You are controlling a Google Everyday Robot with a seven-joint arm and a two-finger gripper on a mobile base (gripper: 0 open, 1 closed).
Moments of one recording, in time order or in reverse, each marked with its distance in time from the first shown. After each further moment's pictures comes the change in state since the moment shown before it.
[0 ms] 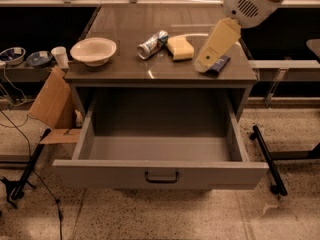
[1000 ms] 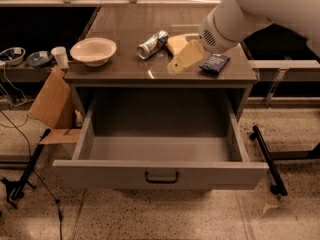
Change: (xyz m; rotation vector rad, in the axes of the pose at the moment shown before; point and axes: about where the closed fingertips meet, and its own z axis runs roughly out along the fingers) arm -0.001 -0.020 0.081 0.157 -0.073 0.372
